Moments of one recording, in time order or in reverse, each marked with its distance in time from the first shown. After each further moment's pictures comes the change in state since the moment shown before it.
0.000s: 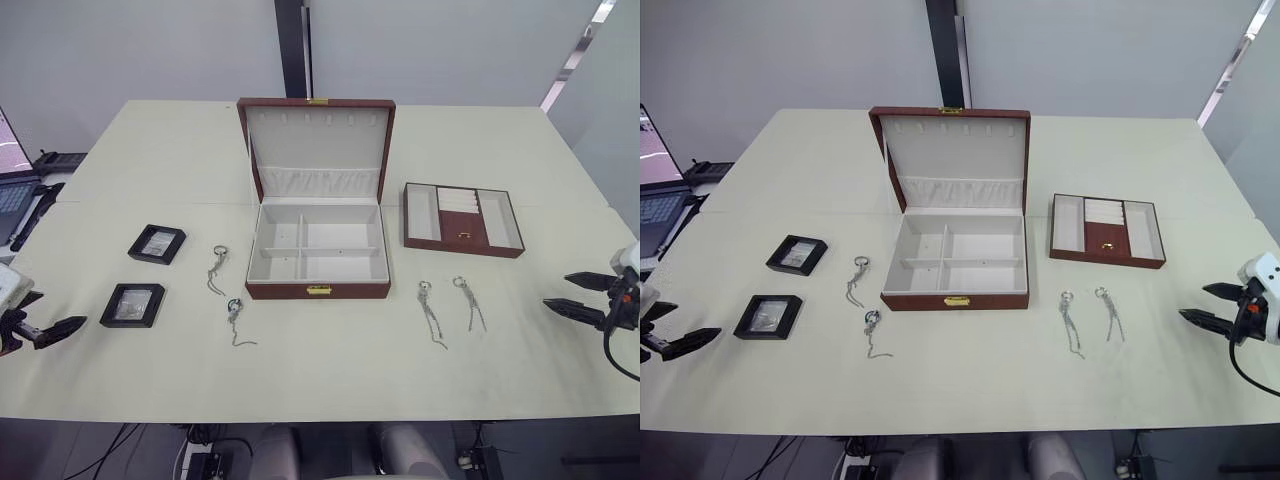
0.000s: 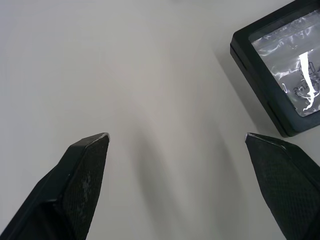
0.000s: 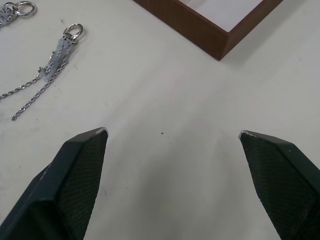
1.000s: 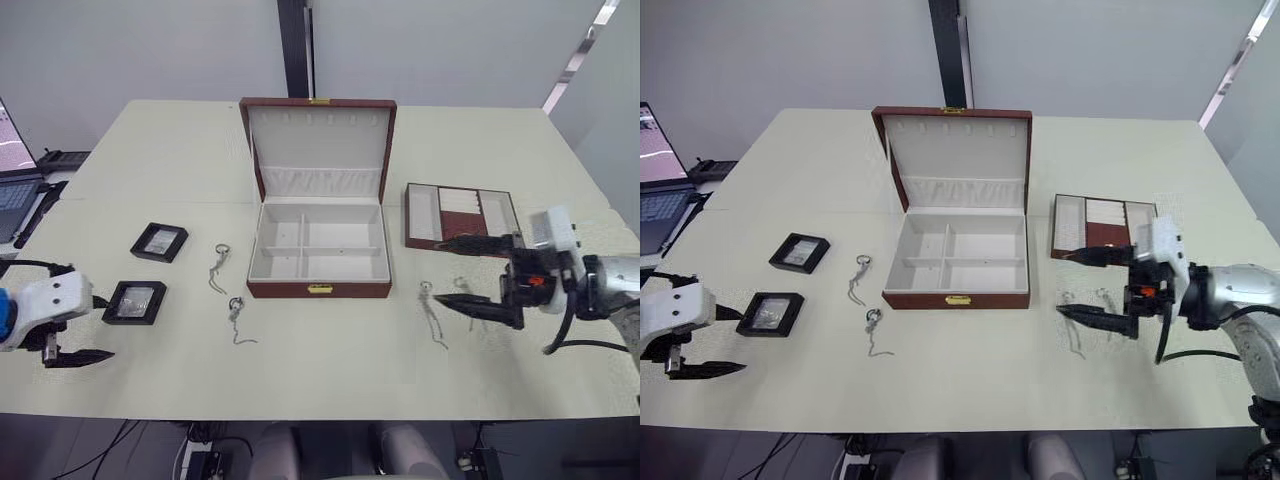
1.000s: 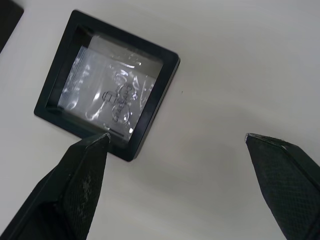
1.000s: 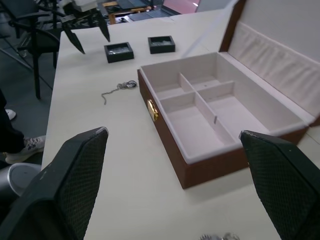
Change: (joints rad) left arm -0.093 0.131 -0.286 -0.119 0.097 -0.289 -0.440; right arm 0.006 0.186 0.076 -1.011 0.403 0.383 -0.136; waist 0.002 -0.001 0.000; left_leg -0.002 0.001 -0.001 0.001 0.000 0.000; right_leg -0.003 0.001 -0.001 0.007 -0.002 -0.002
